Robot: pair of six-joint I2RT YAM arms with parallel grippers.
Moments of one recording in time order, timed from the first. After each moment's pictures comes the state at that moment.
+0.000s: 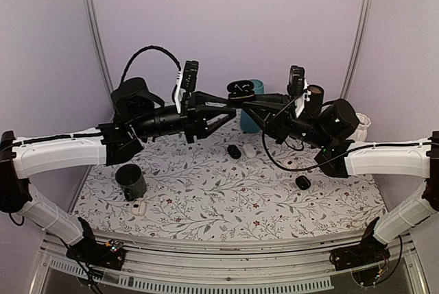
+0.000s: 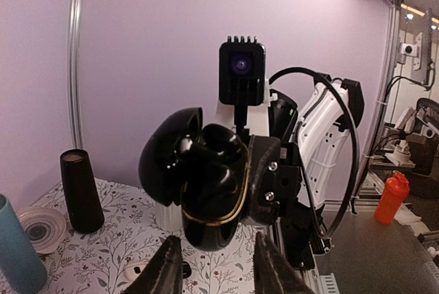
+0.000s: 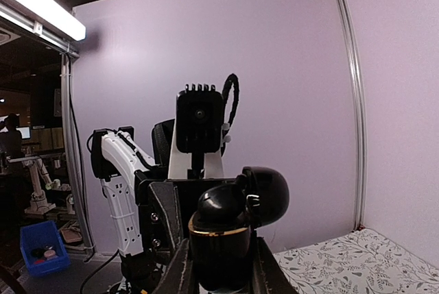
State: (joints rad) left arm -0.89 1.40 1.04 0.54 0.54 -0.19; right arm 0.82 1.43 0.84 1.10 -0.56 0.38
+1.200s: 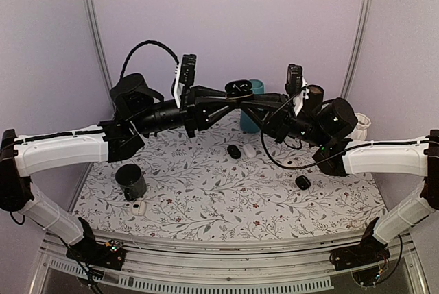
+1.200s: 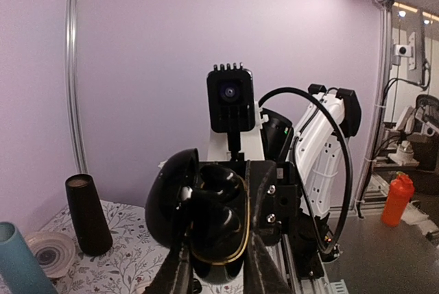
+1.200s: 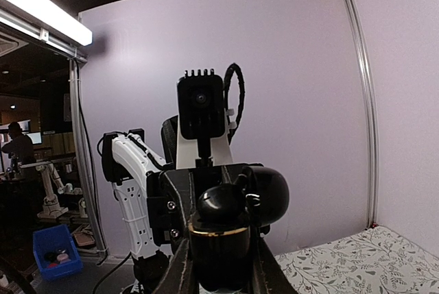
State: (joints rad) left arm -0.88 1.43 1.07 0.60 0.57 -0.18; right arm 0.82 1.45 0.86 1.12 -0.59 0.44
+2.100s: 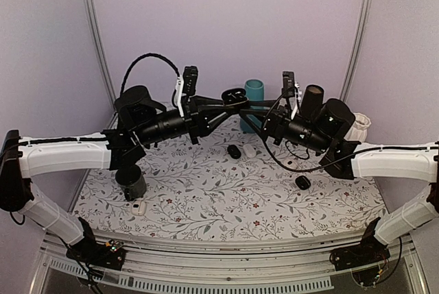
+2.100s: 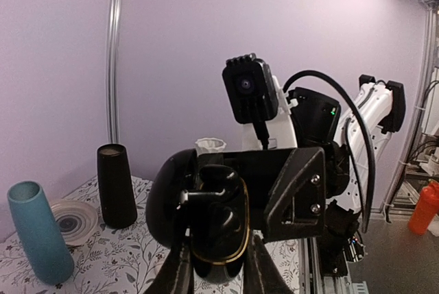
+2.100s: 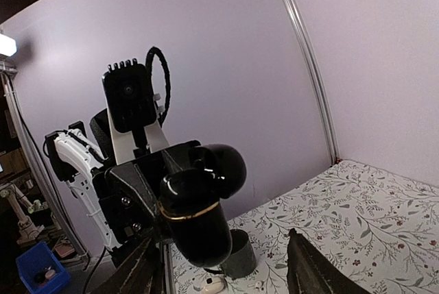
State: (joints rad) left arm -0.89 1.42 0.99 0.63 0.41 -0.16; right arm 0.82 1.39 0.83 0.85 -0.42 0.44
